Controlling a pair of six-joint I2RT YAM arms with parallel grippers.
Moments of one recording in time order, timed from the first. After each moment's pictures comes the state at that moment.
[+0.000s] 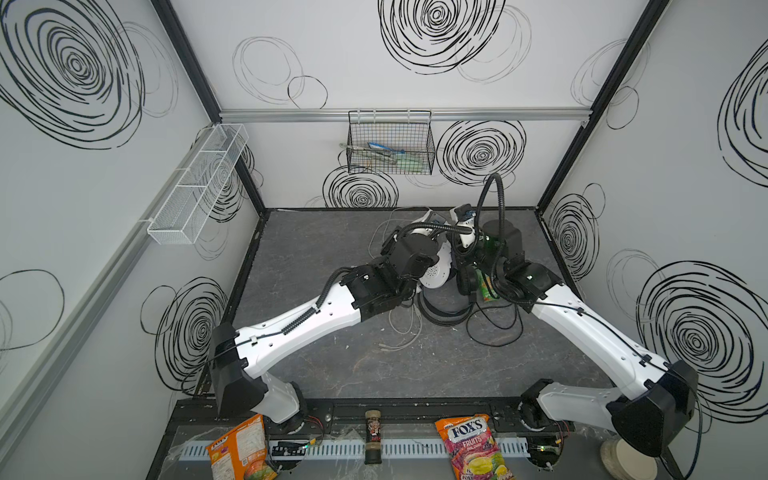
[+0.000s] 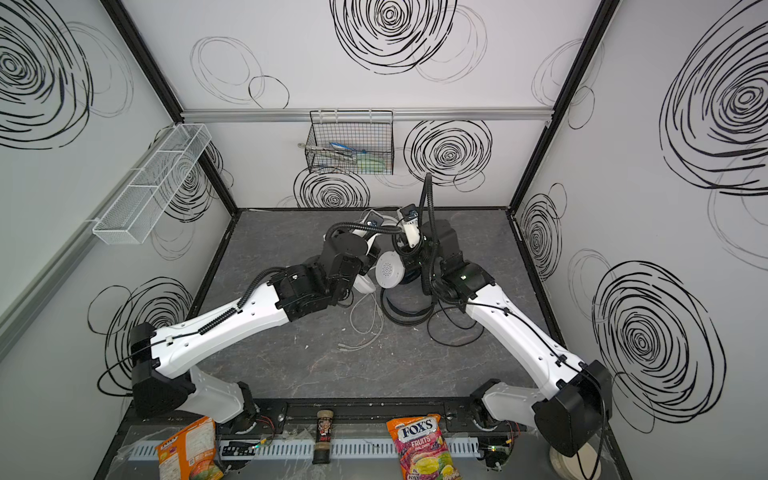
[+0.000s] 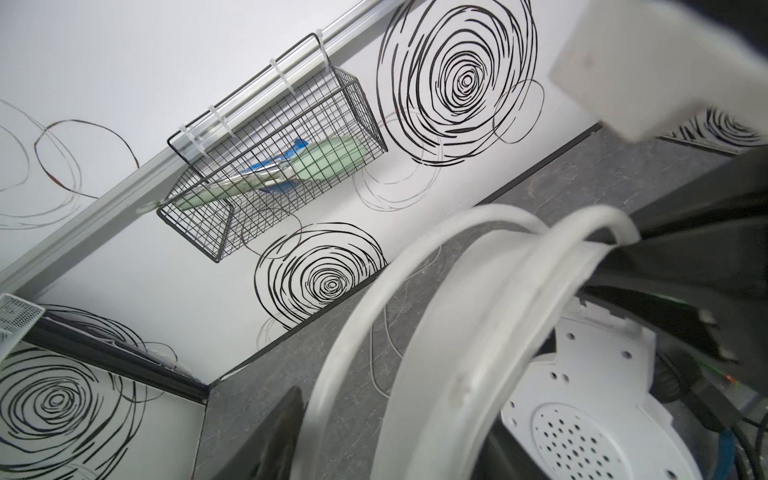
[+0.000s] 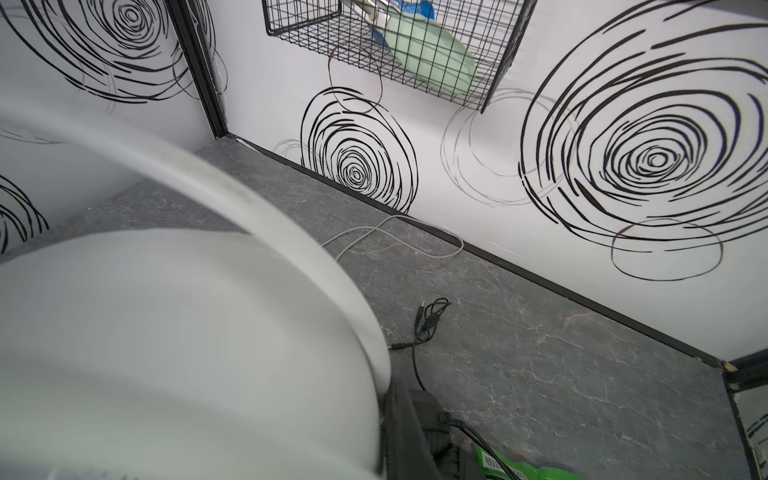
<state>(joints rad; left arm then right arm) -0.98 1.50 1.47 -0.35 -0.79 0.18 0.60 1.22 1.13 -0.24 0.08 -0.06</state>
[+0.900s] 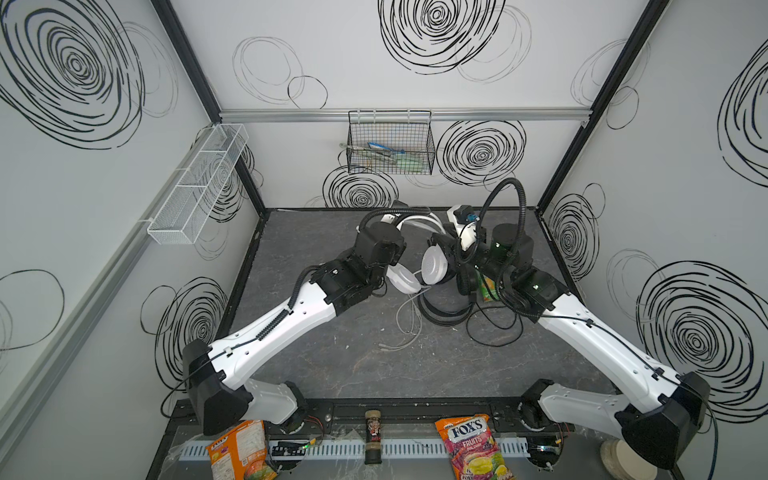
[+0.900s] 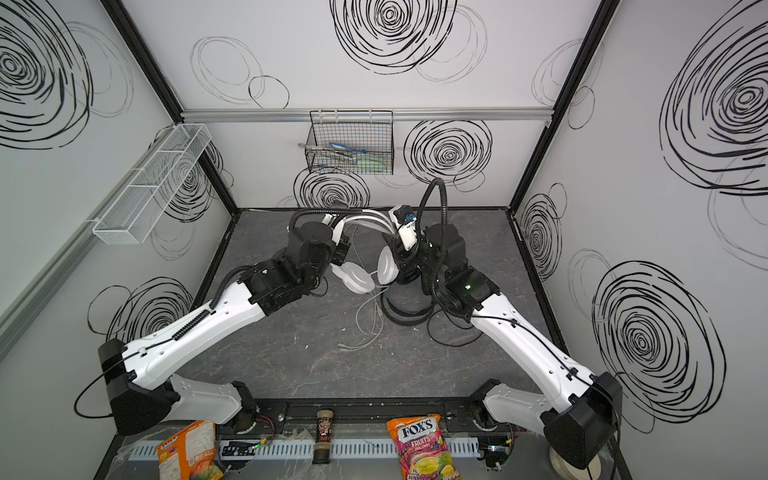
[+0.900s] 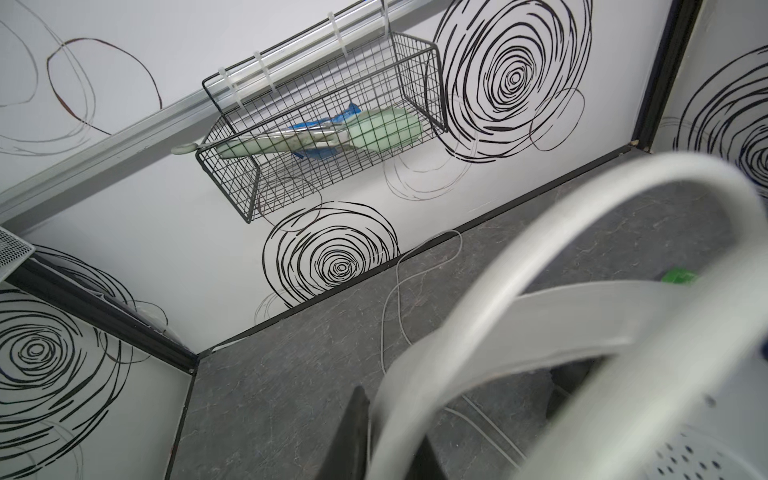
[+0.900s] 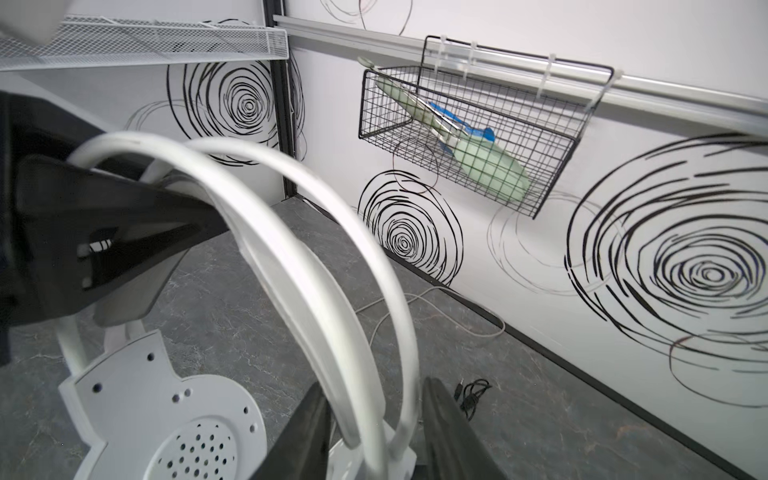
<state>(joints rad) -0.80 1.35 1.37 -0.37 -0.62 0.09 0.65 1.16 1.10 -0.10 -0.05 -0.13</state>
